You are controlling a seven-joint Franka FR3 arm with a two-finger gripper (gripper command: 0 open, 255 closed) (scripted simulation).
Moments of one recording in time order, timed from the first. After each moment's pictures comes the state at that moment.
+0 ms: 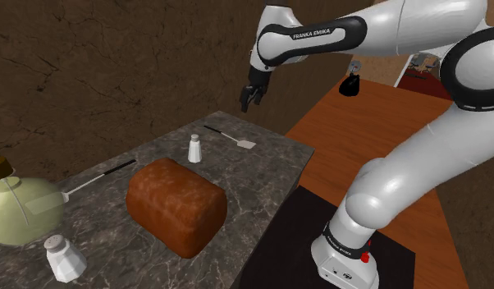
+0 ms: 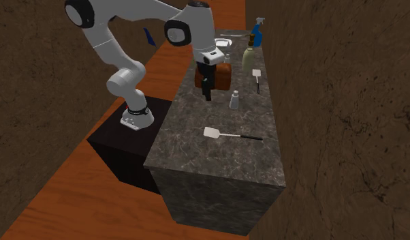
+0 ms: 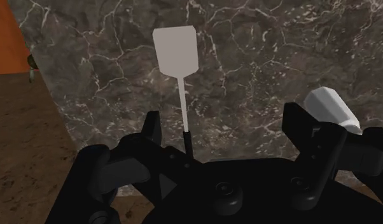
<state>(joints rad) -0.02 -0.35 -0.08 -2.23 -0.06 2.04 -0.17</state>
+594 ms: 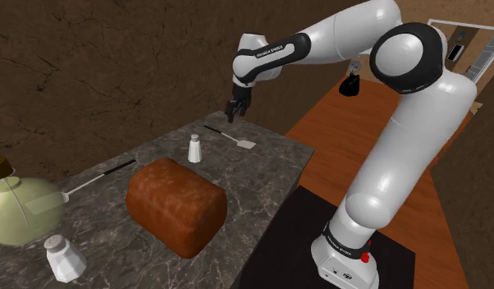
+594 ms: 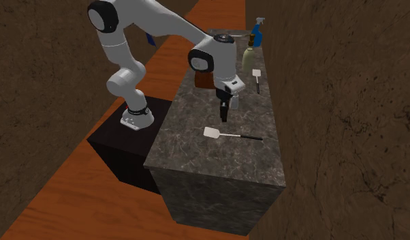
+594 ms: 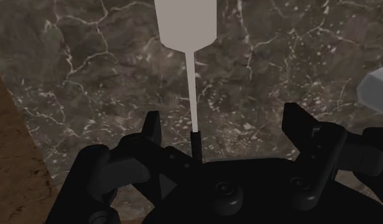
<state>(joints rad) -0.02 -0.01 -0.12 -2.08 0.00 2.17 -0.25</state>
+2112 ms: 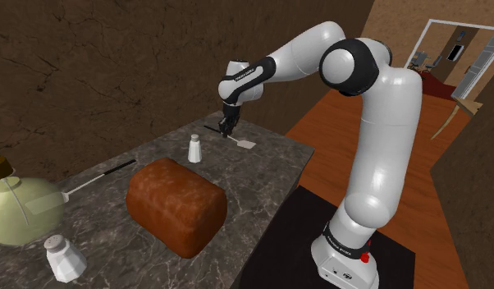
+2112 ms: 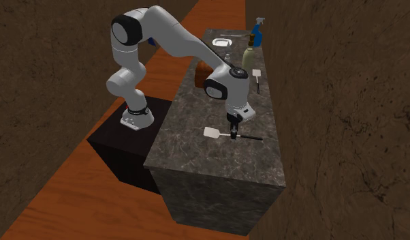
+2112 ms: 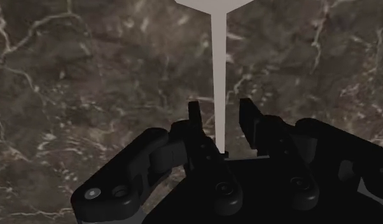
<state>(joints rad) -0.04 0.29 -0.12 -1.95 0.07 2.30 -0.32</state>
